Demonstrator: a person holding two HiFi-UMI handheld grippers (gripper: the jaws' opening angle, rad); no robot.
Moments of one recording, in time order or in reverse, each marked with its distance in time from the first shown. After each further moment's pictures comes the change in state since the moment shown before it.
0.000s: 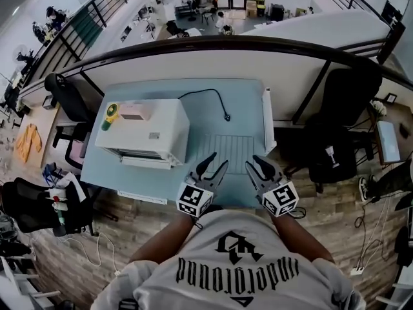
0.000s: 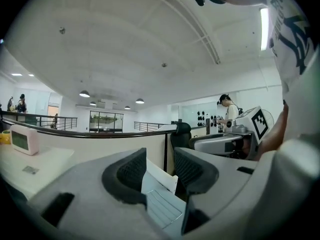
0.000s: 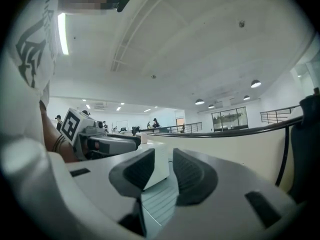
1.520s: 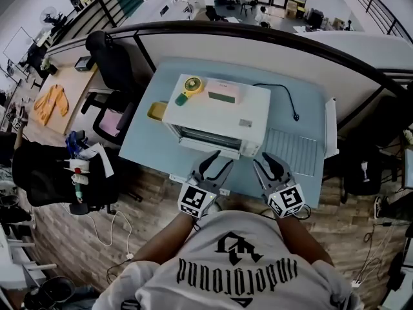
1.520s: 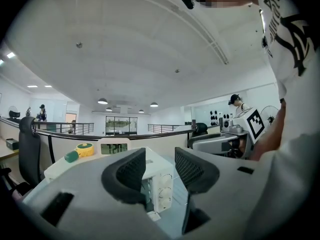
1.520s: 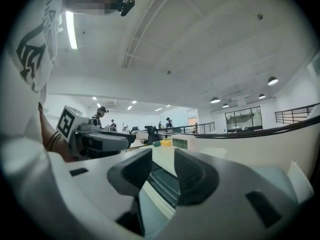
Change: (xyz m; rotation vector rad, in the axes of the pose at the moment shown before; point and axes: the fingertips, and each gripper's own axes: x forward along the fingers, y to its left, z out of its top) left arm -0.260 0.215 -0.016 0.045 -0.022 0.145; right arm 0.206 0.253 0.002 -0.038 -0.010 0.121
